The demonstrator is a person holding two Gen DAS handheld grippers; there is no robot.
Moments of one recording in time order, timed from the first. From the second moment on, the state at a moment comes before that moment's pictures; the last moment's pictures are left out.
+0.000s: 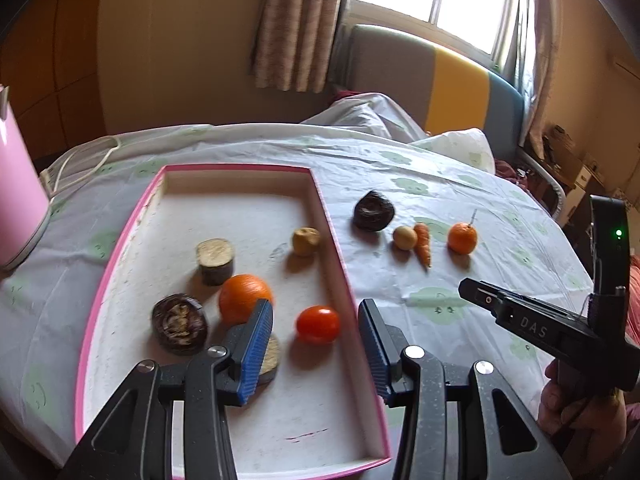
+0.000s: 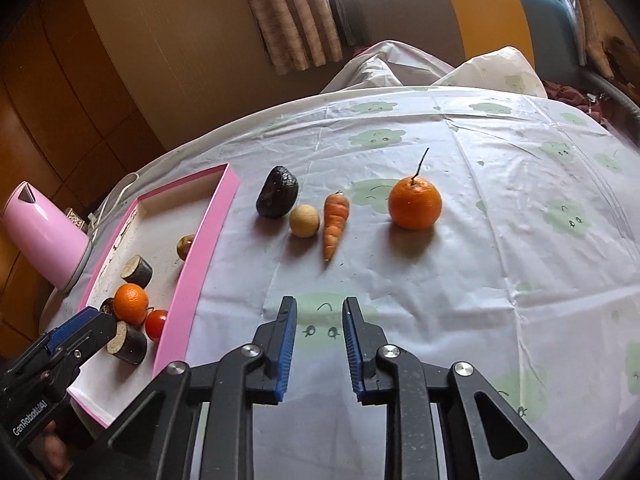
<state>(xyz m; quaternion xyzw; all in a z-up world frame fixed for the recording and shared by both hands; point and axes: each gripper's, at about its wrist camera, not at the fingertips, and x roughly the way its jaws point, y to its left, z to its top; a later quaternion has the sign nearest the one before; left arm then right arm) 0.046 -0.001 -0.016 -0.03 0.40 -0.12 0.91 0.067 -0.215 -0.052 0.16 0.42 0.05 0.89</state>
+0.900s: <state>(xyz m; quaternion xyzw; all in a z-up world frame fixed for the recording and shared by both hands) 0.078 -0.049 -0.021 -0.02 0.42 -0.18 0.89 0.141 -0.263 -0.061 0.14 0.42 -0.02 0.90</state>
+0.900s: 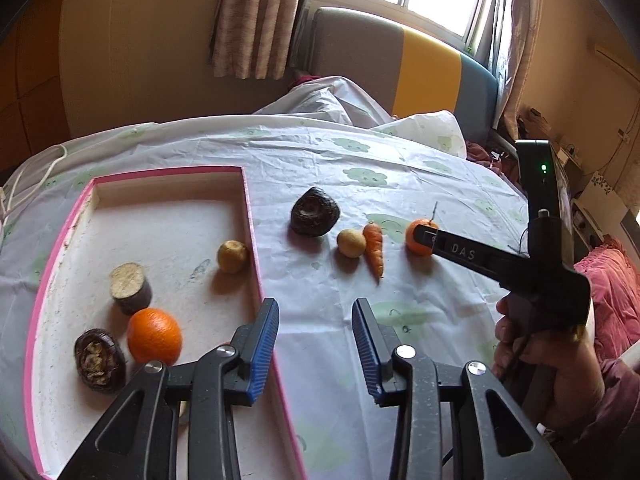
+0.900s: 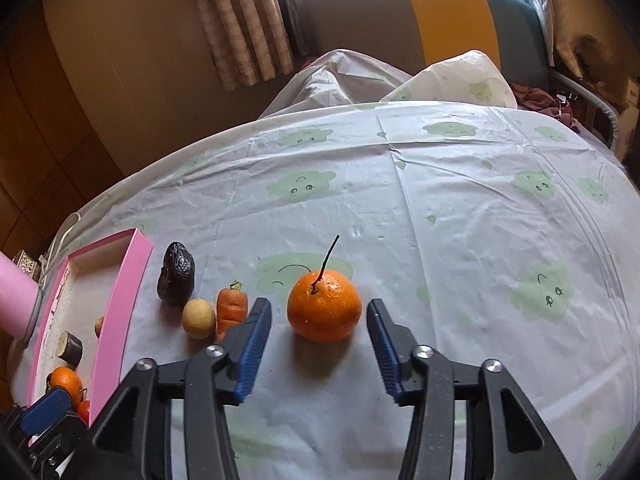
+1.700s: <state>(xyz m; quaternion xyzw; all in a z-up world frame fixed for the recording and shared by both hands) 0.169 -0.103 -0.046 -0.07 0.47 -0.18 0.86 0.104 -0.284 -0.063 0.13 0.41 -0.01 0.90</state>
